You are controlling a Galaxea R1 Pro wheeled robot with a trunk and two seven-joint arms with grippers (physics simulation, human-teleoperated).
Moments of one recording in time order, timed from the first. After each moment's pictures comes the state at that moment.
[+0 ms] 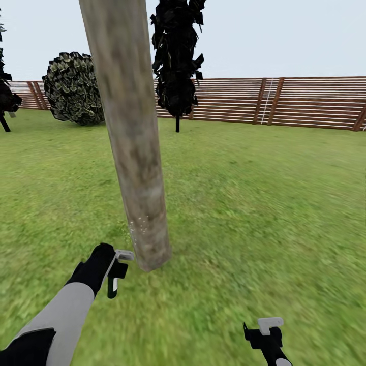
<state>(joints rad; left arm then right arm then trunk) -0.83 0.00 0.15 -0.61 -0.45 0.93 -0.24 -0.49 -0.05 -0.14 -0.09 0.24 -0.44 -0.09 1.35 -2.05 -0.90</state>
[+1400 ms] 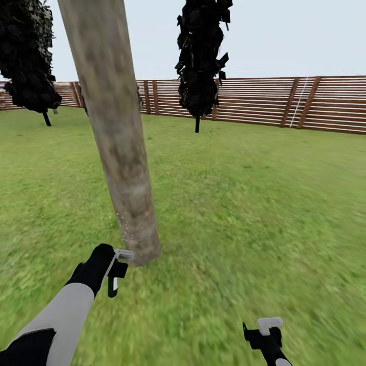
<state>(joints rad) -0.83 0.00 0.16 -0.61 -0.45 0.91 -0.23 -0.49 -0.05 -0.14 -0.09 0.24 -0.44 -0.09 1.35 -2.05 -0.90</state>
